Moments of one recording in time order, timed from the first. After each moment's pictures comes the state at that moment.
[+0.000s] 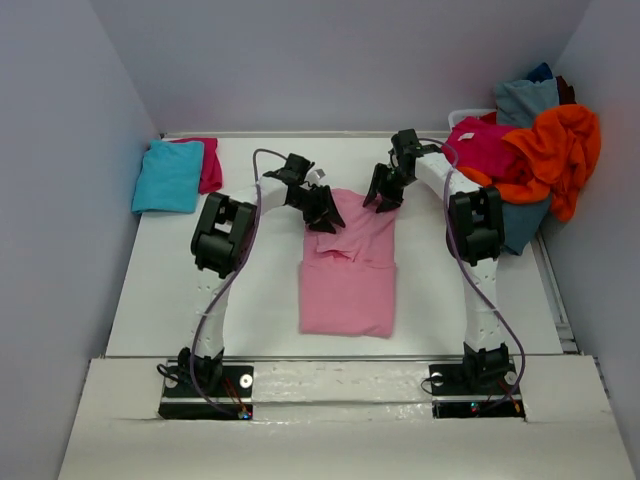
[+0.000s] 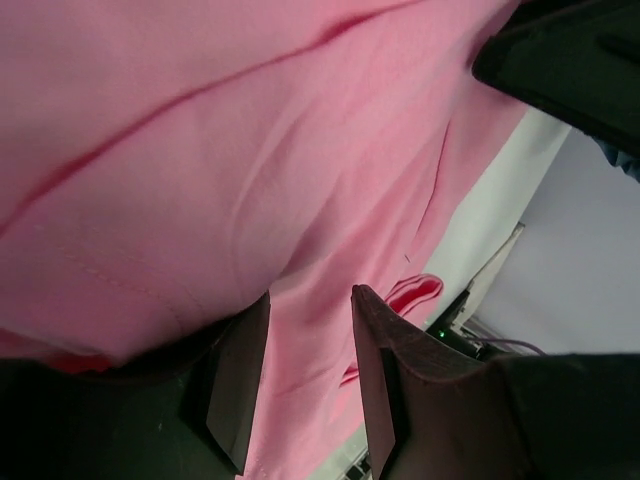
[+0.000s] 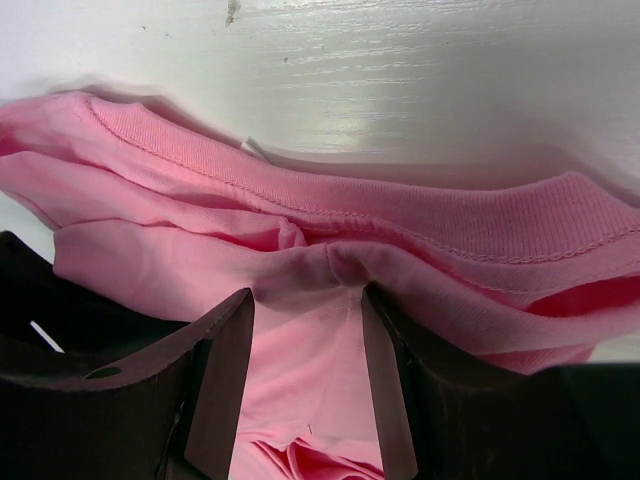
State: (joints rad) left arm -0.41 2.28 1.67 -0.46 0.70 -0.68; right arm 0.24 2.38 2.02 -0.82 -0.34 0.53
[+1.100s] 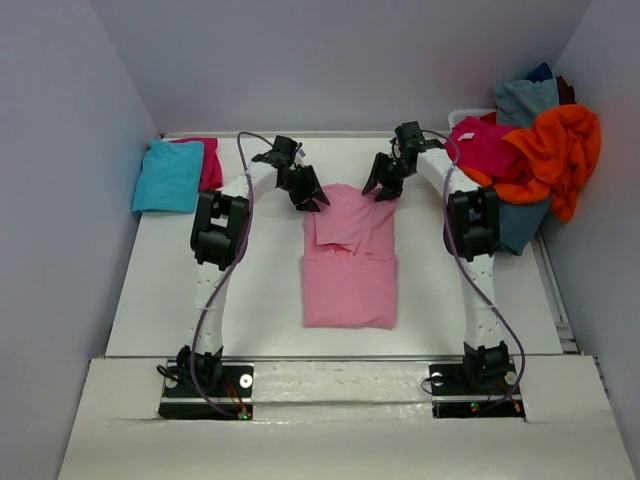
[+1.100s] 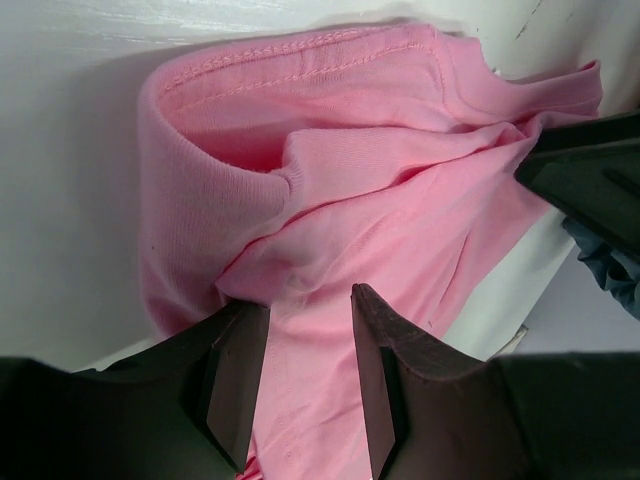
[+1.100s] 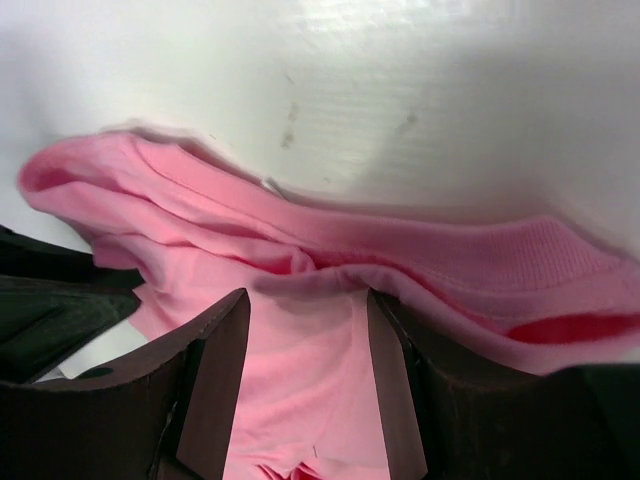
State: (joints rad) left arm -0.32 2.38 1.91 -0.58 0.51 -0.70; right arm 0.21 2.46 2.14 -0.81 -0.42 0.52
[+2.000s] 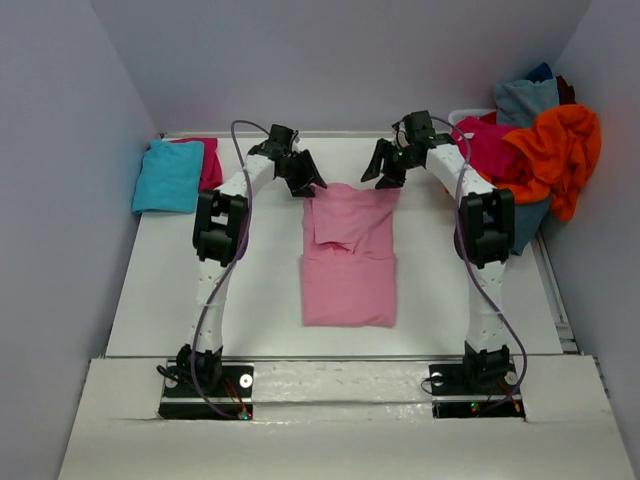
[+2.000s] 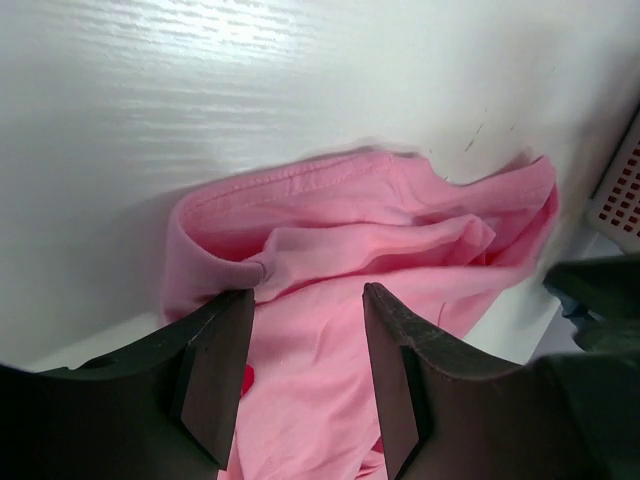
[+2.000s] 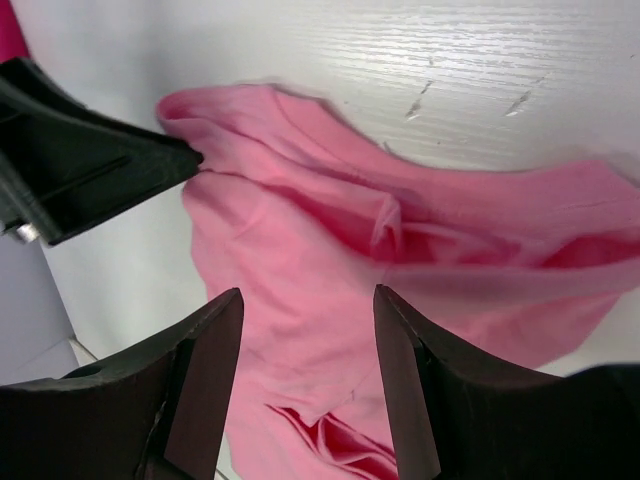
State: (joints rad) left arm -0.30 2.44 2.07 -0.58 0.45 -0.72; right arm 0.21 2.33 2.06 -0.71 -0.51 0.48
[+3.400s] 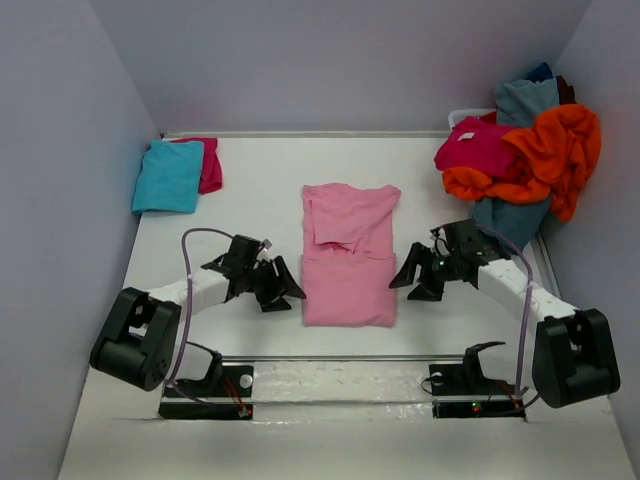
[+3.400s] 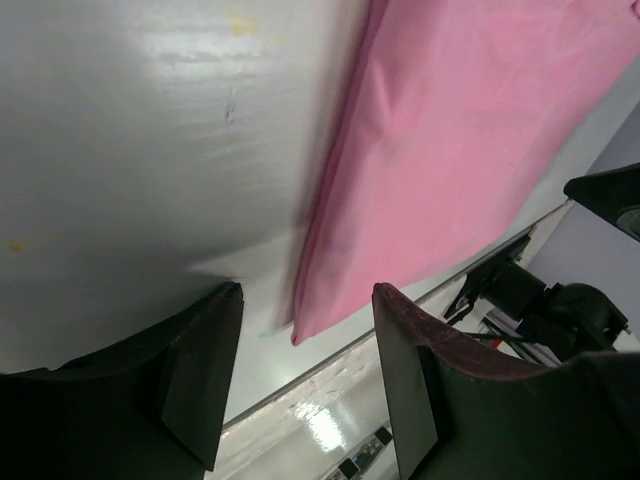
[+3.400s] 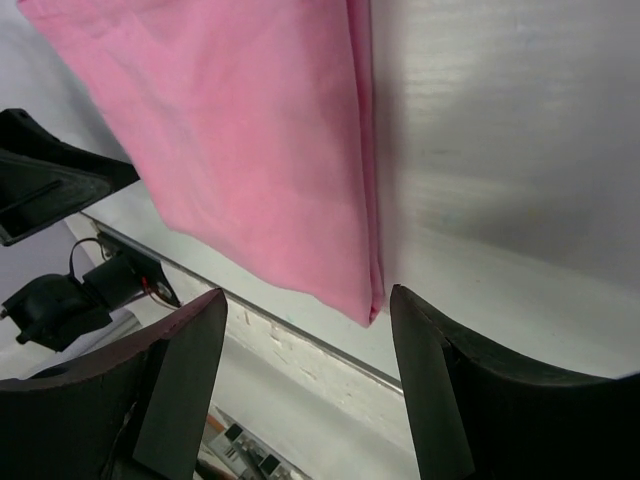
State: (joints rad) left arm -0.39 1.33 0.53 -0.20 0.51 -0.85; right arm 0.21 1.24 0.66 -0.52 -0.56 0.63
